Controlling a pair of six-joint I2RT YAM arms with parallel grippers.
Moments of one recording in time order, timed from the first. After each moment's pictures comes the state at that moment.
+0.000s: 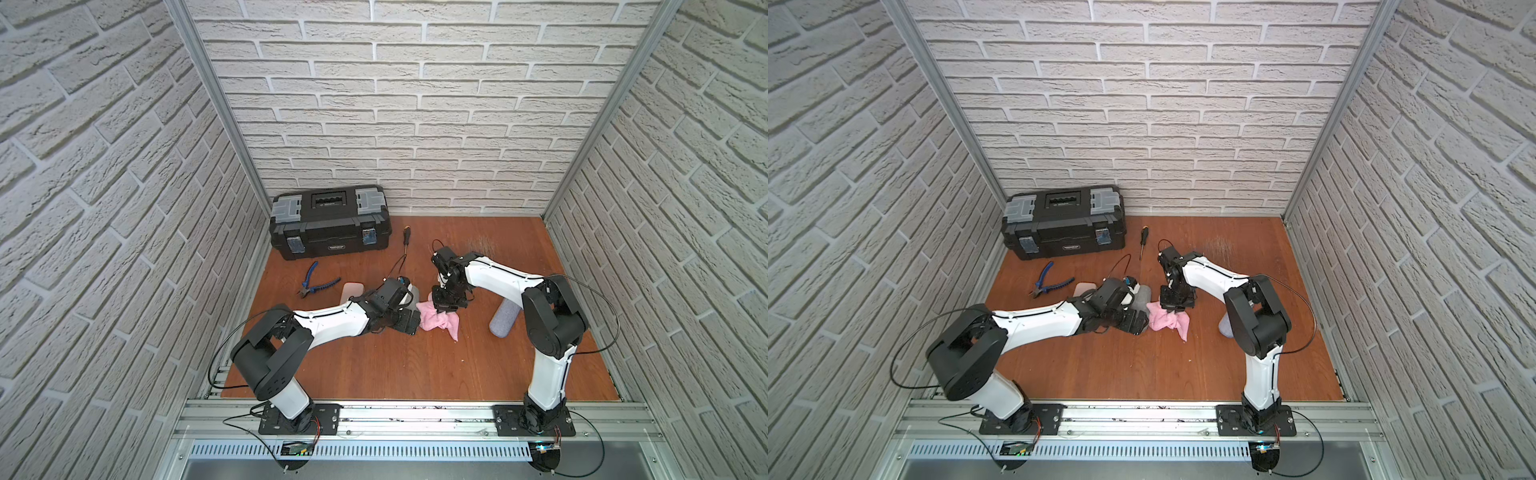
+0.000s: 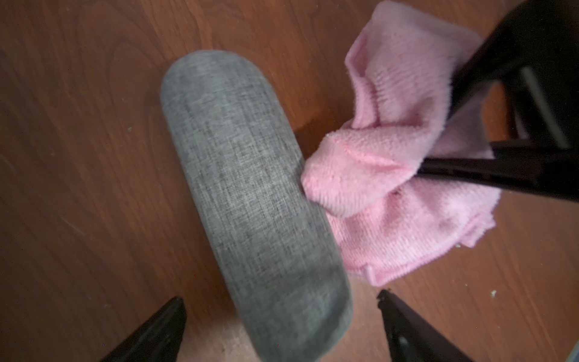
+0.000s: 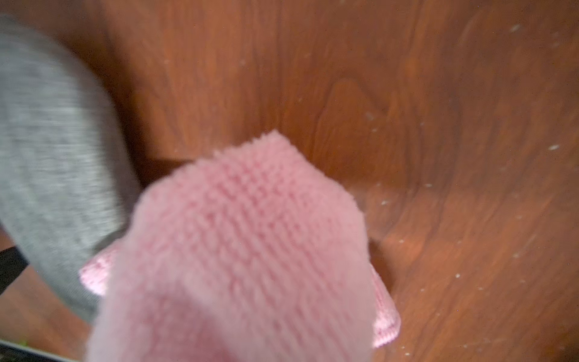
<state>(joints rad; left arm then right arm) -0.80 1.61 0.84 -0.19 0.08 -0.36 0.49 1.90 1.35 -0.95 -0.17 0.55</state>
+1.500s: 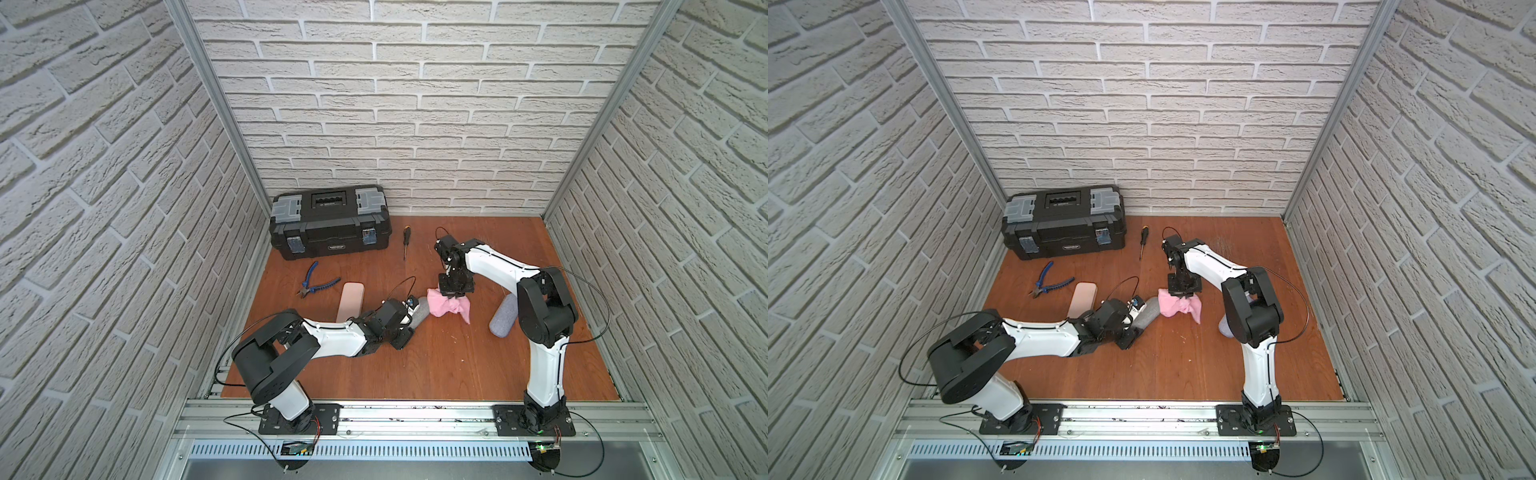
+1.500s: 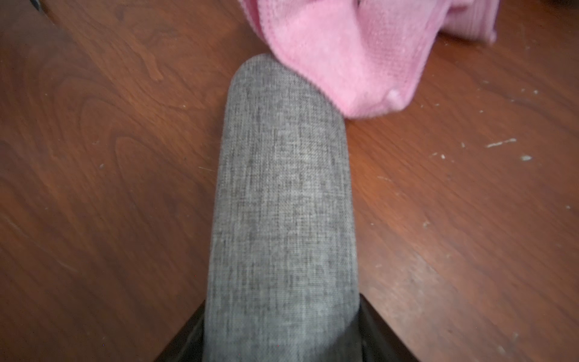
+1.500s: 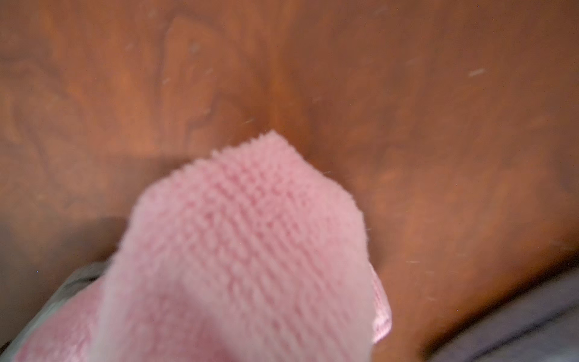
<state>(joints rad) -0.91 1.59 0.62 0.13 -0.07 -0.04 0.41 2.00 1.54 -1.07 0.11 0.44</state>
